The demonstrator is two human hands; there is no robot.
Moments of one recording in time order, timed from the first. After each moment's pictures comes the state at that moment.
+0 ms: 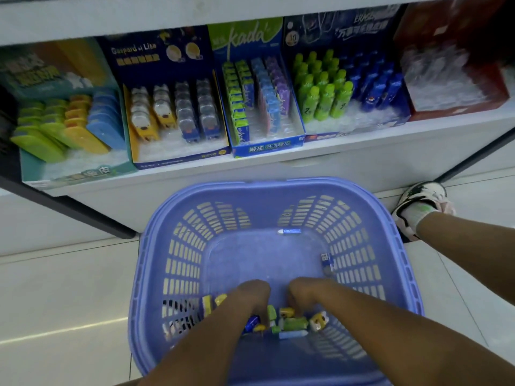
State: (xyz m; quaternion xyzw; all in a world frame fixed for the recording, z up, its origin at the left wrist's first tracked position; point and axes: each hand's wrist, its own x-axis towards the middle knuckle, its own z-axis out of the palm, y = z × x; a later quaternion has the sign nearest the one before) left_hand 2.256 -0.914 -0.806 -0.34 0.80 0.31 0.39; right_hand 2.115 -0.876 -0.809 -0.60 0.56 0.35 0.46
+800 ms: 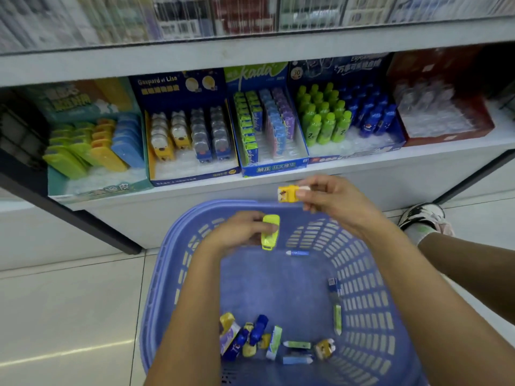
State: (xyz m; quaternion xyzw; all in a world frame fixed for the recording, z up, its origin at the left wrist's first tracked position) left_hand 2.254 -1.020 -0.669 -0.42 0.54 0.73 -0.07; right_hand 2.062 -0.956 -0.607 -0.41 0.60 -0.45 0.52
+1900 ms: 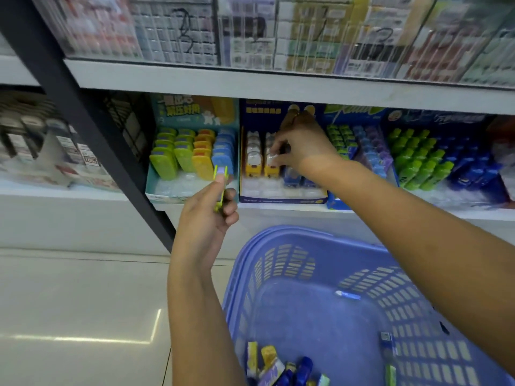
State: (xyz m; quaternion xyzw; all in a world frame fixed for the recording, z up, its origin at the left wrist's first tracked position) left_hand 2.402 -1.050 -0.583 -0.38 0.30 0.70 -0.54; right_hand 2.217 -1.129 -0.532 -0.76 0.63 -0.13 0.07
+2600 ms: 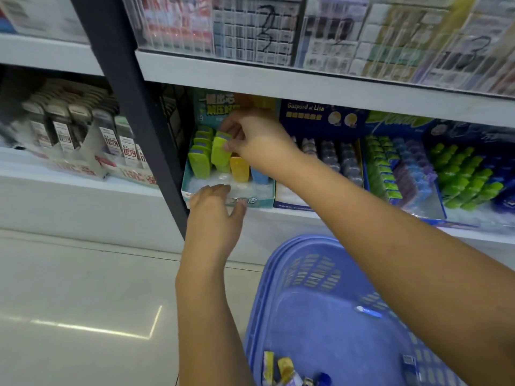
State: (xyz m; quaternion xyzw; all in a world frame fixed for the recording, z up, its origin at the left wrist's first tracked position) left_hand 2.443 -1.063 -0.594 -0.67 0.65 0.22 -0.29; right_hand 2.342 -1.155 -0.522 -0.78 0.55 -0.23 0.19
